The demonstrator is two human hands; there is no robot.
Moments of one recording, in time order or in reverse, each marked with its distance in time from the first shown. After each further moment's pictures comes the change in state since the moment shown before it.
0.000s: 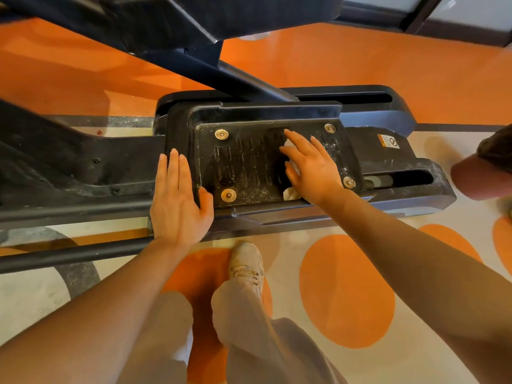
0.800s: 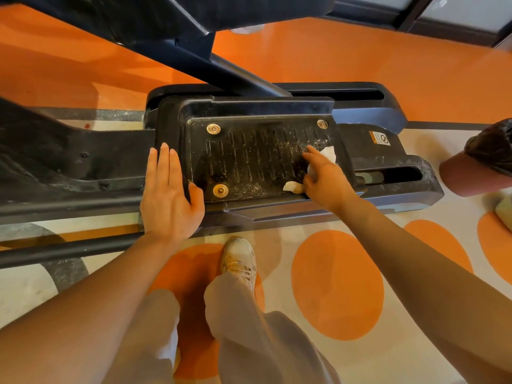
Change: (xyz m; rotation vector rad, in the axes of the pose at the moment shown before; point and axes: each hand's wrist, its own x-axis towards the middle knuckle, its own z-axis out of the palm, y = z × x) left_hand -0.001 0.000 0.001 -0.022 0.006 -0.004; right_hand -0.035 0.005 -0.028 0.362 -0.250 0.419
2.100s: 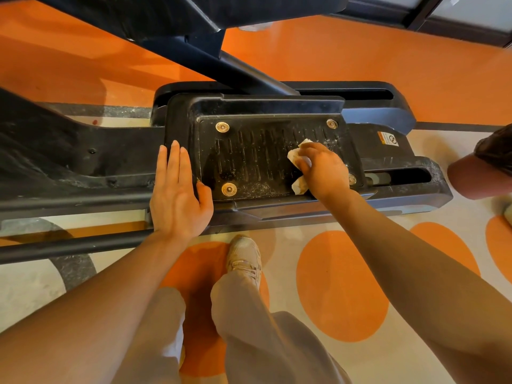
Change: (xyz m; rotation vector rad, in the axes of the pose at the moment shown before) left_hand 0.000 -0.001 0.000 -0.050 0.015 0.019; right_hand 0.030 -0.011 0.016 -0.188 0.163 -0.013
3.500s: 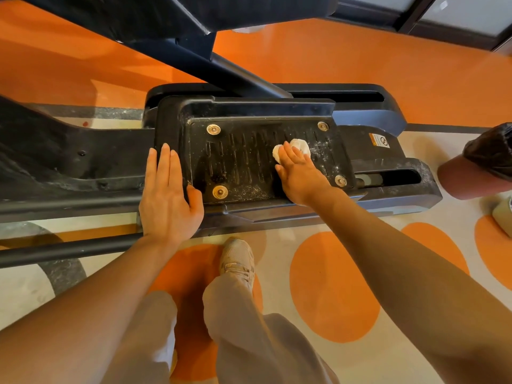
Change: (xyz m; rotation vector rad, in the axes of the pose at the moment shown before) left_hand 0.000 0.003 -0.002 0.032 -0.029 -0.009; right_hand 0.005 -0.003 0.015 -0.061 -0.281 -0.152
